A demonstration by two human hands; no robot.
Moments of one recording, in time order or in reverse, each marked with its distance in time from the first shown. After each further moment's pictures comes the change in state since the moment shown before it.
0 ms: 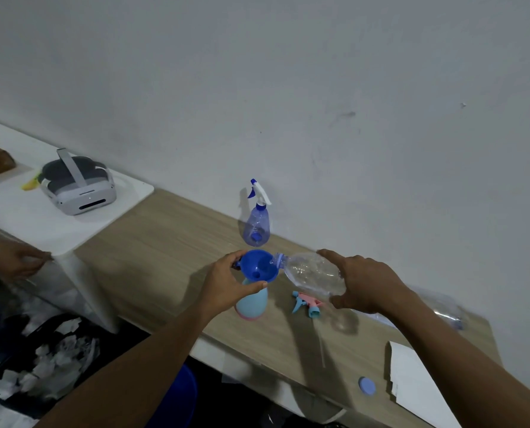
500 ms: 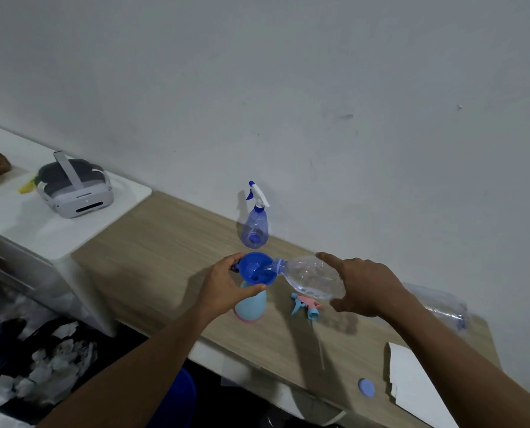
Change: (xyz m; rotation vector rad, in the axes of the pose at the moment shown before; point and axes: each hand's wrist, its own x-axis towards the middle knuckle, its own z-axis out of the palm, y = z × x) left_hand 0.002 -0.004 0.000 -0.001 -0.013 0.011; right_hand 0.002 0.004 0.008 -0.054 0.041 -0.021
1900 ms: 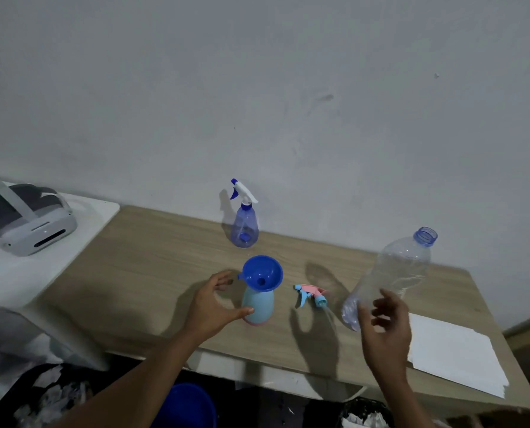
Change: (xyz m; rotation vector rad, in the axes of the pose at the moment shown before) left_hand 0.012 -0.068 -0.030 -0.008 -0.169 -0.006; right_hand -0.064 -0.082 0.120 1.164 1.020 0.648
